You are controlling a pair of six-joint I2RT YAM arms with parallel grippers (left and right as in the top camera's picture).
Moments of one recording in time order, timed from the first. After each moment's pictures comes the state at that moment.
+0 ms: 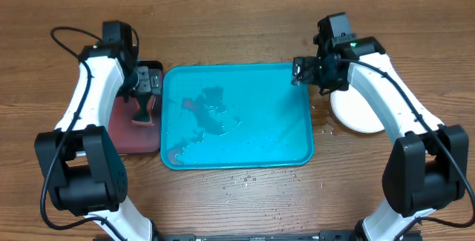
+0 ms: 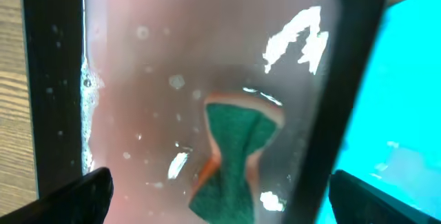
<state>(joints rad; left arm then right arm) 0.09 1.88 1.46 -0.94 -0.13 -0.08 0.22 1.84 1.46 -0.88 -0.11 0.32</state>
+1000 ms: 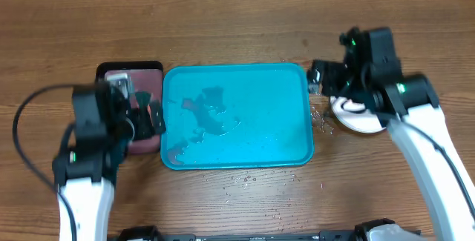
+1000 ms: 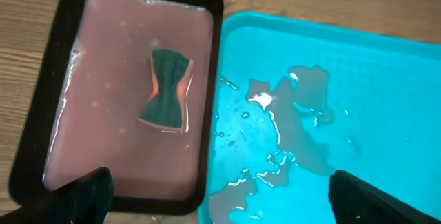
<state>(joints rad) 0.09 1.02 0.94 -0.81 0.11 -0.13 0.22 1.36 1.28 -0.88 -0.07 0.33</state>
